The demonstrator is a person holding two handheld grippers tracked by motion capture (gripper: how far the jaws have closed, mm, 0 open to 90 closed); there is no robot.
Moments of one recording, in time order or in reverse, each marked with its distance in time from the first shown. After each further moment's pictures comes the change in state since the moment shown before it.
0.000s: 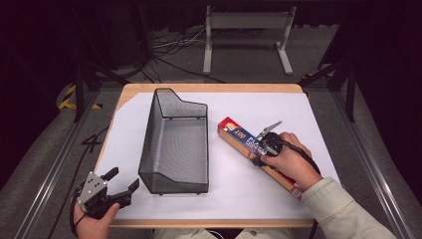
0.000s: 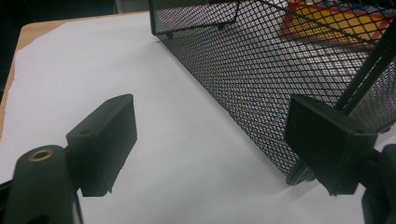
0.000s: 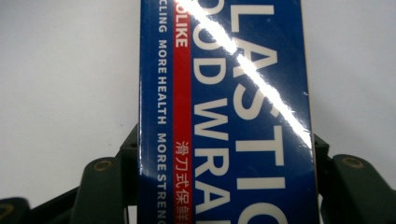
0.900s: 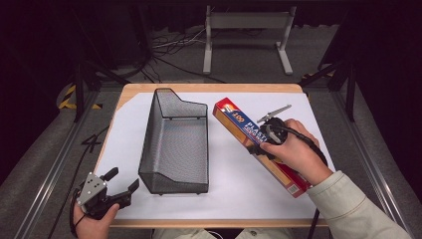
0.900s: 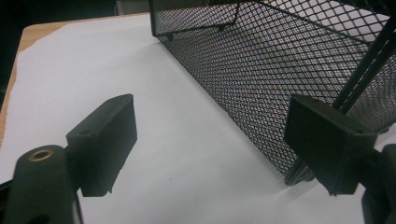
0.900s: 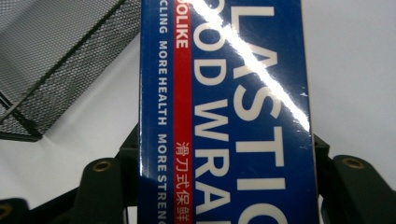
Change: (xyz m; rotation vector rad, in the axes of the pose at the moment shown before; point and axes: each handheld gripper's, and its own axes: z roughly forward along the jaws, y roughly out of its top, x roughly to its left) left arm -0.002 0.000 -0.002 -0.002 -0.002 0.005; right arm 0.022 0.035 -0.069 -0.111 0.041 0.104
